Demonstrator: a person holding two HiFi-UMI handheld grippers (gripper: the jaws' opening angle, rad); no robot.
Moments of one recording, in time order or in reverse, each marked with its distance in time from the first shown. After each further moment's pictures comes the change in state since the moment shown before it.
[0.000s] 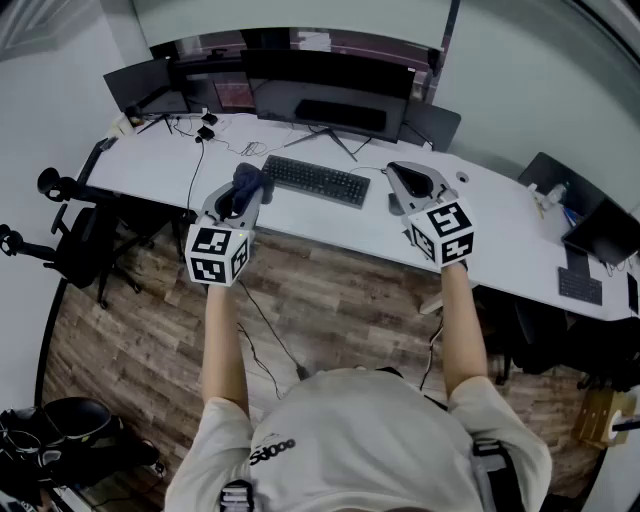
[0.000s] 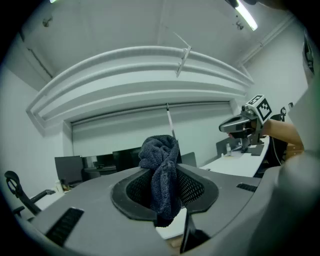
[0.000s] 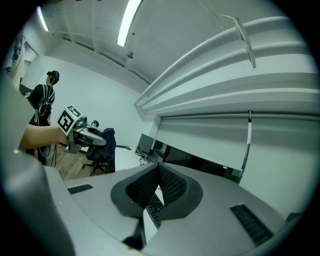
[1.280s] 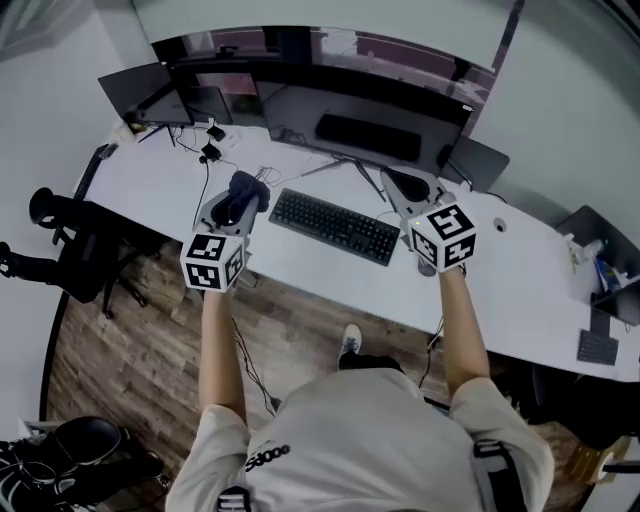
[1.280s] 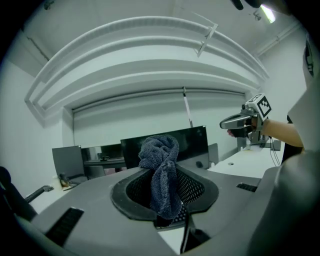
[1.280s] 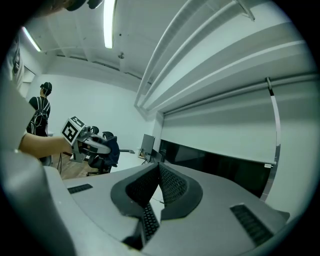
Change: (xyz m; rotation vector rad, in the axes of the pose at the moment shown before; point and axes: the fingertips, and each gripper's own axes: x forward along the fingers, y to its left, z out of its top) left arm 0.186 0.170 -0.049 -0.038 0.089 0.078; right arm 0.259 -0.088 -0.028 0.099 -0.041 0.162
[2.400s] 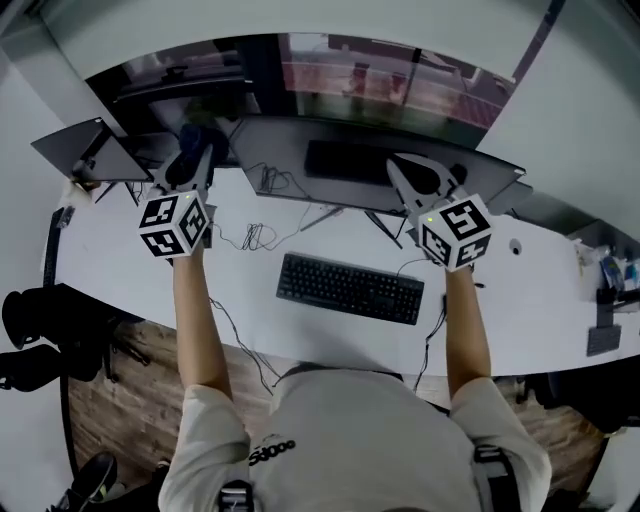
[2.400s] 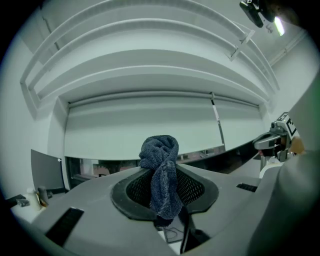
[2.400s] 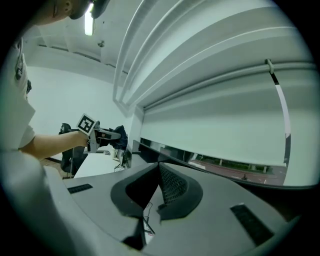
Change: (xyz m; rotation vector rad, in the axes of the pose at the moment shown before) left arm 0.279 0.267 0.074 -0.074 -0.162 -0.007; right arm 0.230 -0.154 0.002 0.044 0.027 -0.174
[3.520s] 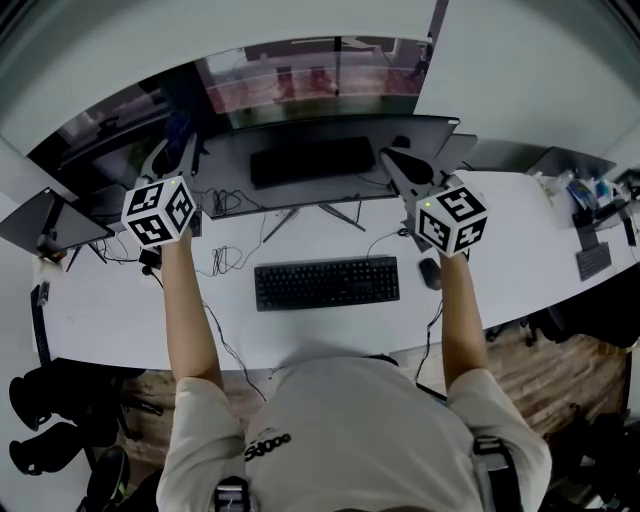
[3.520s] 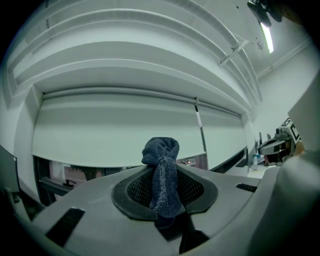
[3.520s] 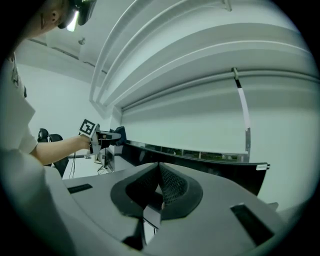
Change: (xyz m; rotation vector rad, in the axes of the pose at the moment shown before) left arm 0.078 -0.086 0.034 -0.001 -0.060 -0.234; right arm -0.100 -0.047 -0.022 0.115 0.025 -0.258
